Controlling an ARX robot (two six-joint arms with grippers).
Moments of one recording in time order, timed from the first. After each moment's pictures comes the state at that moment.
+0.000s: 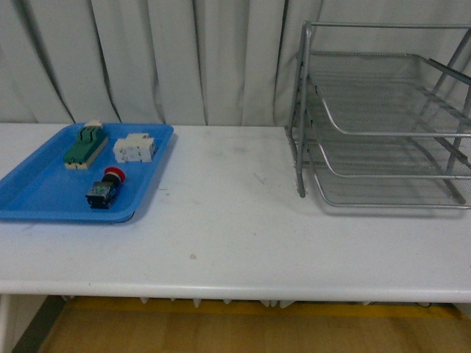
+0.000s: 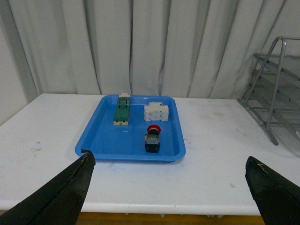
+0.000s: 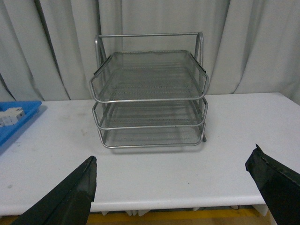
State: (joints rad) left arm 0.00 0.01 0.01 0.00 0.00 -0.01; right arm 0.00 0.00 0.01 0.00 0.00 0.00
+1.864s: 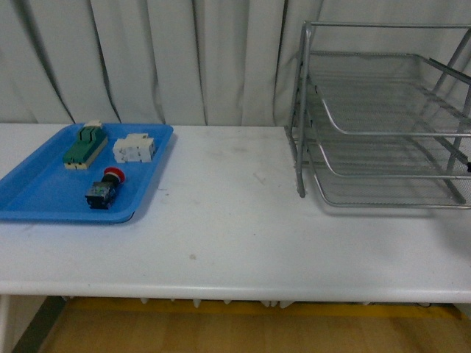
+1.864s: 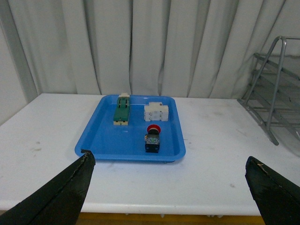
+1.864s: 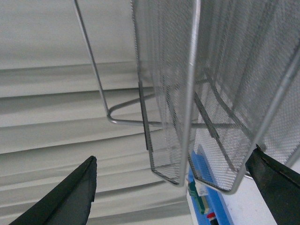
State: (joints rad) left arm 0.00 0.01 0.01 0.00 0.00 -0.01; right arm -0.18 2.01 0.68 1.29 -0.40 1.58
